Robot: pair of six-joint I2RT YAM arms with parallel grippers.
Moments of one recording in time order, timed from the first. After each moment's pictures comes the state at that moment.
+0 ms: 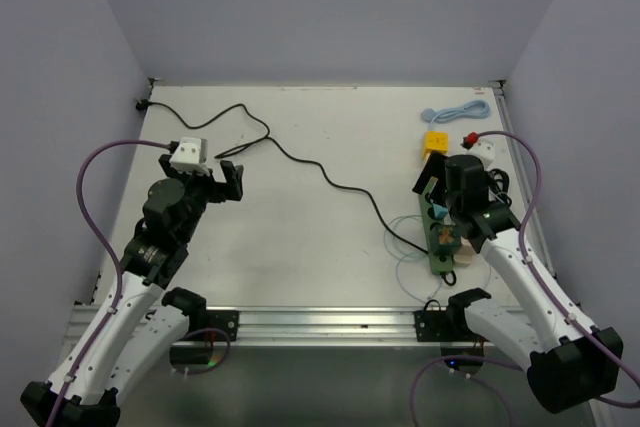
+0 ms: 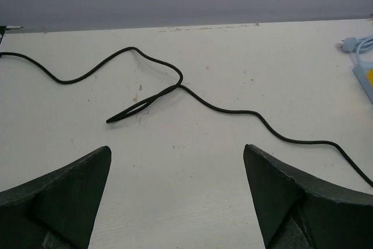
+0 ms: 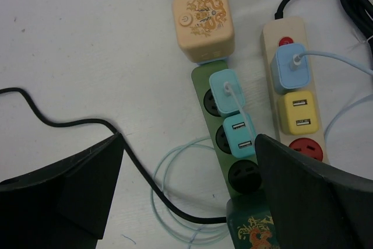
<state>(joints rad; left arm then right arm) -0.37 0.62 0.66 -0.19 -0.19 -0.13 0.30 0.91 0.76 -0.47 0.37 0.53</state>
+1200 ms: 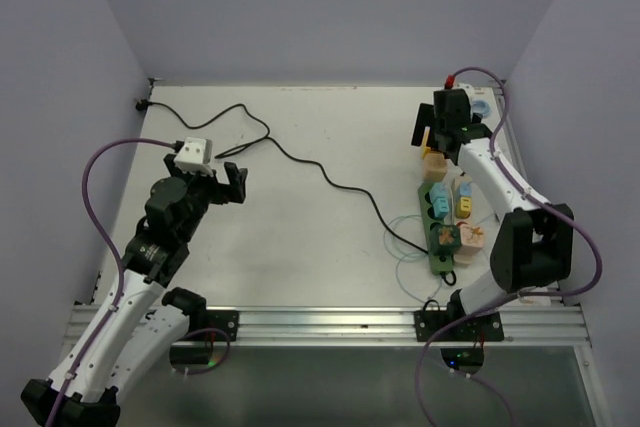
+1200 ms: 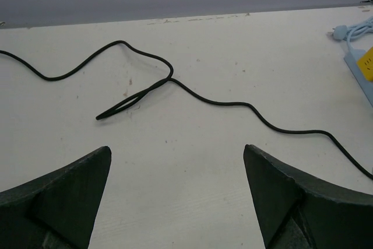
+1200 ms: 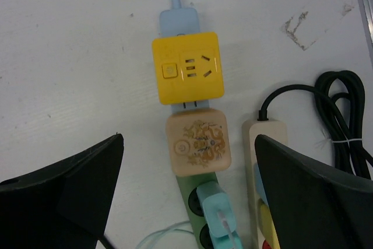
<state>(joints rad) -0.37 0.63 0.66 -0.20 -0.15 -0.13 0.18 1.52 1.23 -0.48 0.39 0.30</state>
